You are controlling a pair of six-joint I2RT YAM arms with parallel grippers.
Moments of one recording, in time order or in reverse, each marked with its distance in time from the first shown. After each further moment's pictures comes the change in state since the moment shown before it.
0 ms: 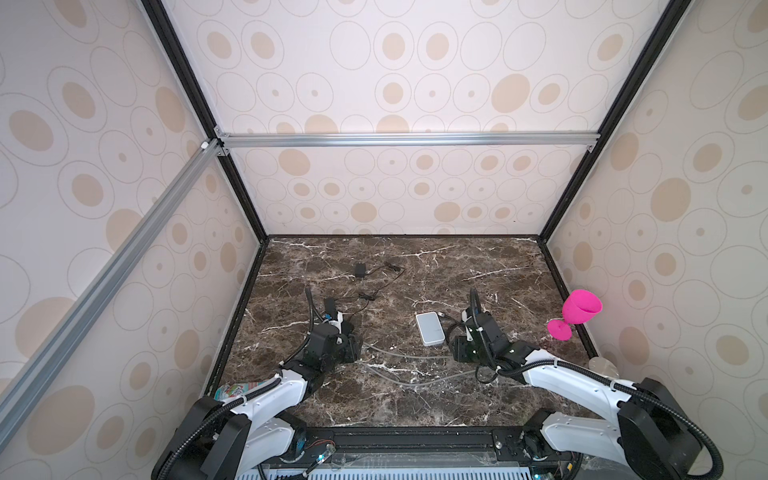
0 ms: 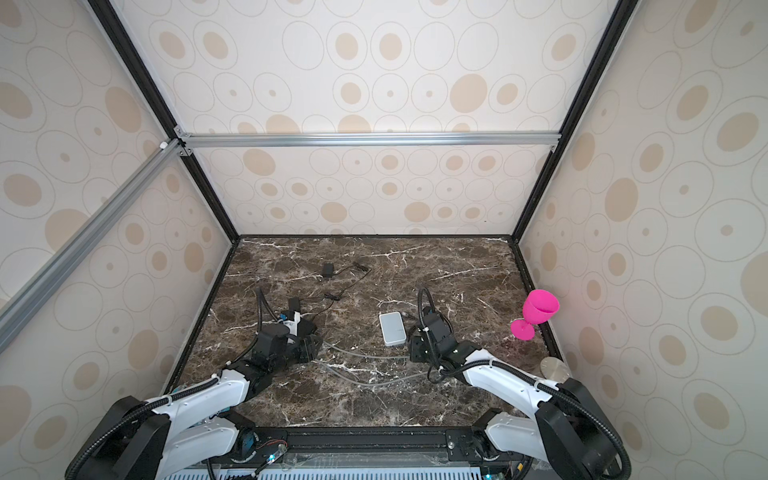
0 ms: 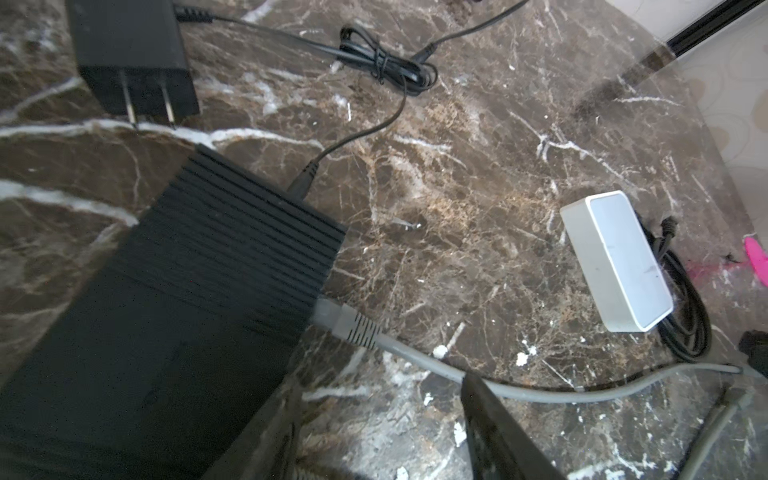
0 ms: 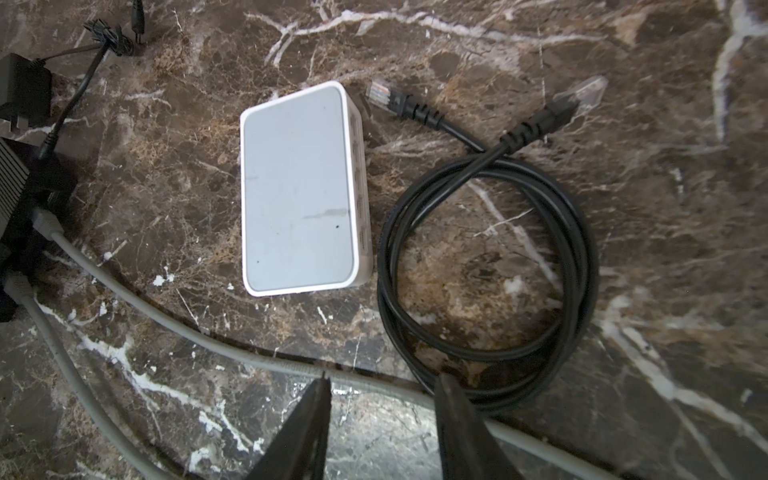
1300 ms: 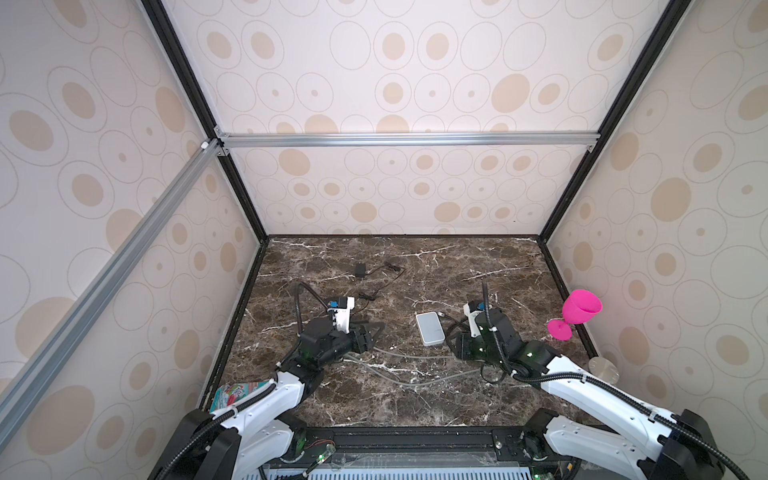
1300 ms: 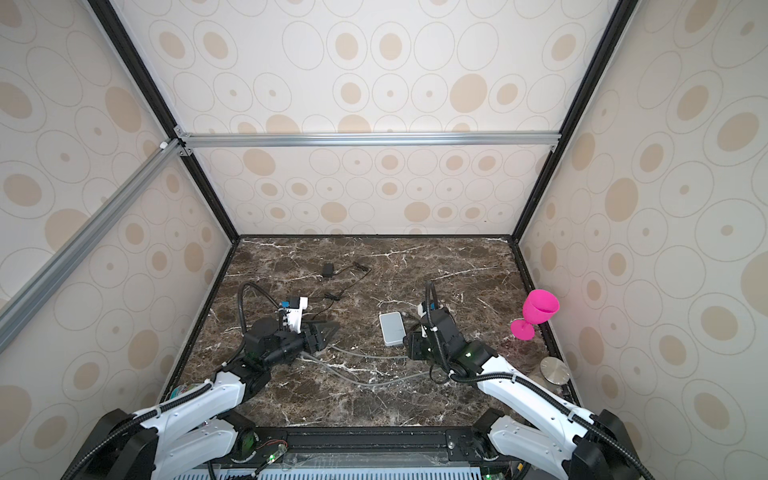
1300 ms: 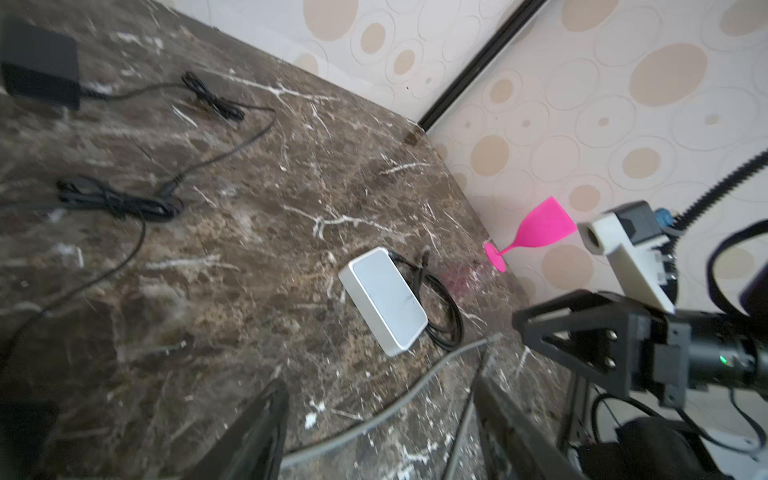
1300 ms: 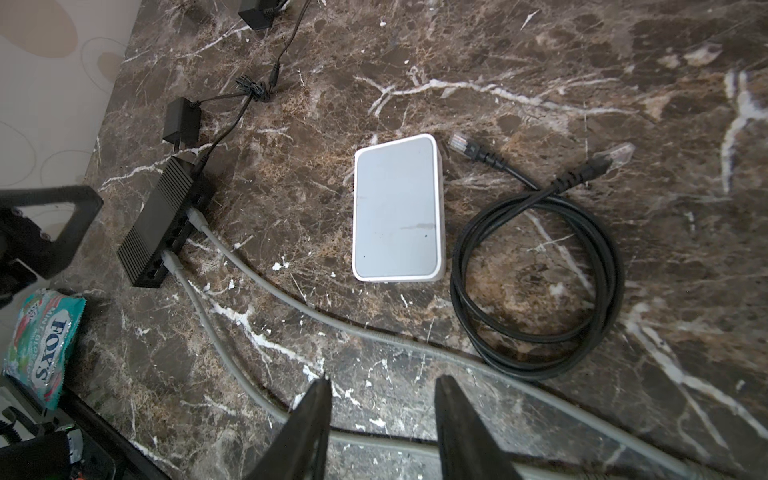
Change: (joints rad) left arm -0.018 0.004 0.088 0.261 0.289 -0.019; right arm 0.044 -0.137 0.082 -0.100 -0.065 -0.011
